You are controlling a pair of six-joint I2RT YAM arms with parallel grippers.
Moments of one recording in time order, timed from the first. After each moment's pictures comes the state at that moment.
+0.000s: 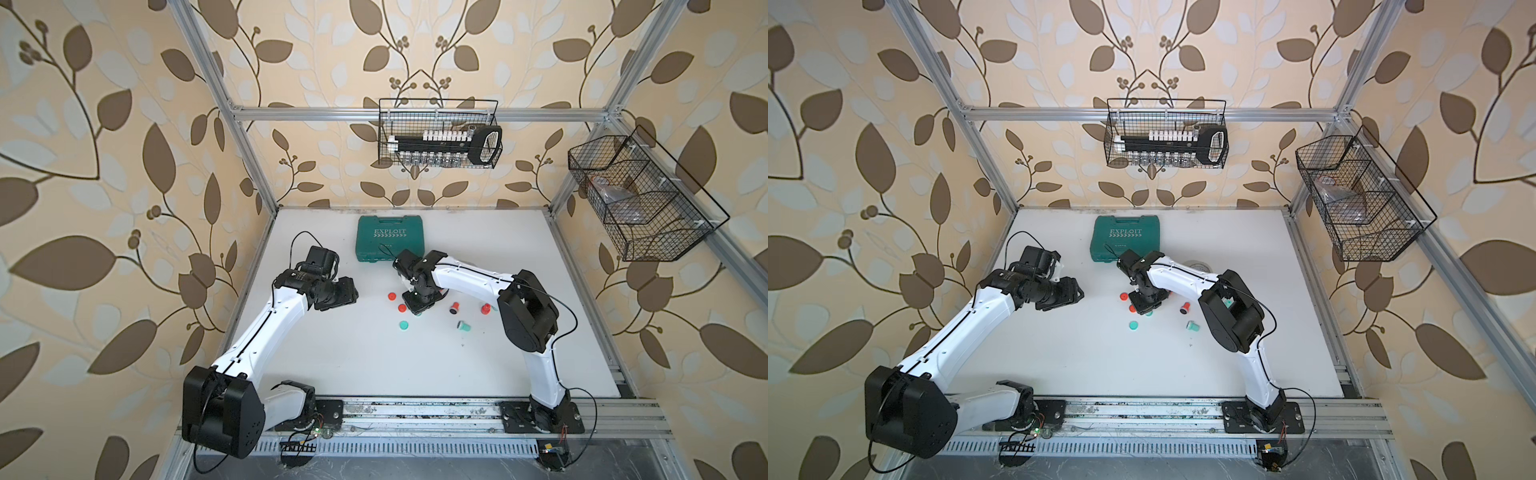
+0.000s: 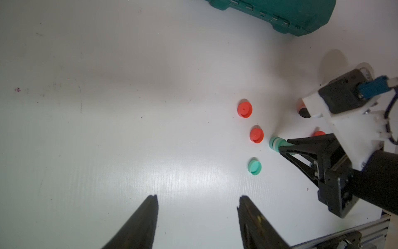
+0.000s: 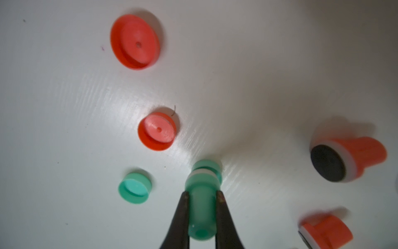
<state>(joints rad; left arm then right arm) -0.20 1.21 0.96 -0.84 0.21 -0.44 0.77 2.10 1.63 -1.00 0.03 0.28</state>
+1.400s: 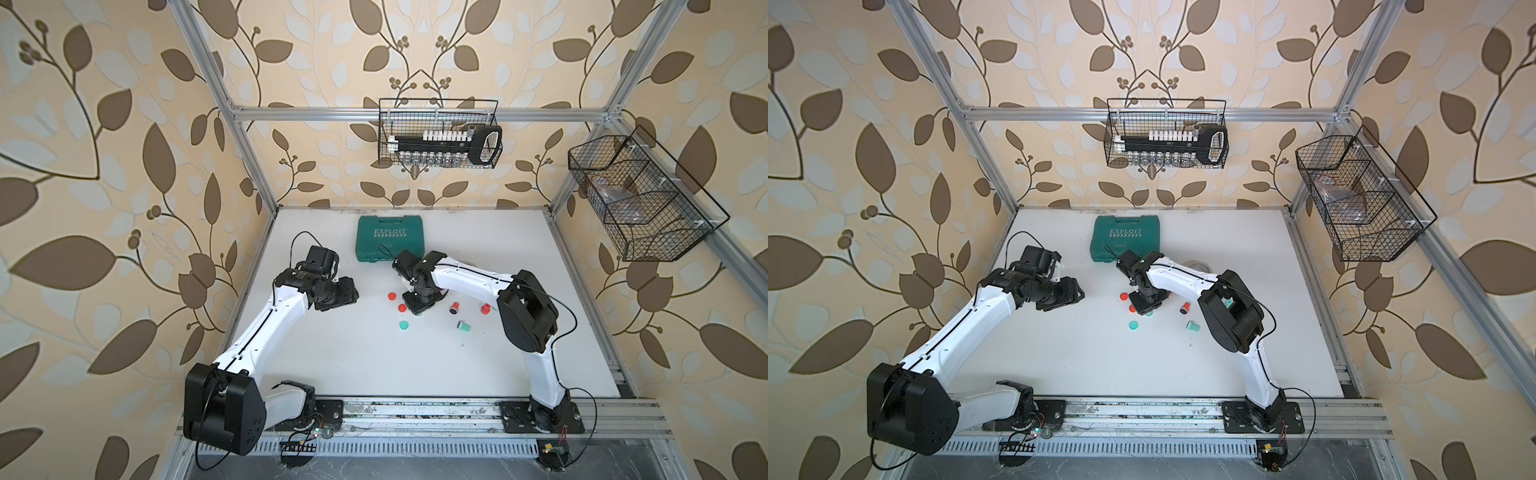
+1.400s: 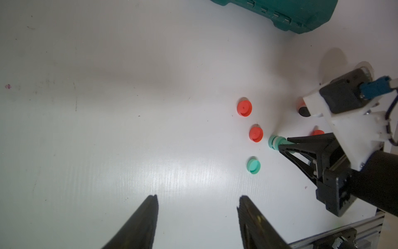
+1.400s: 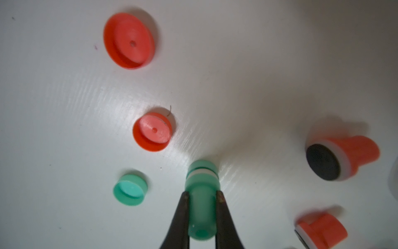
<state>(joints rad) -0.19 1.23 0.96 -0.84 0.23 -0.44 0.77 2.10 1.63 -1.00 0.05 0.28</state>
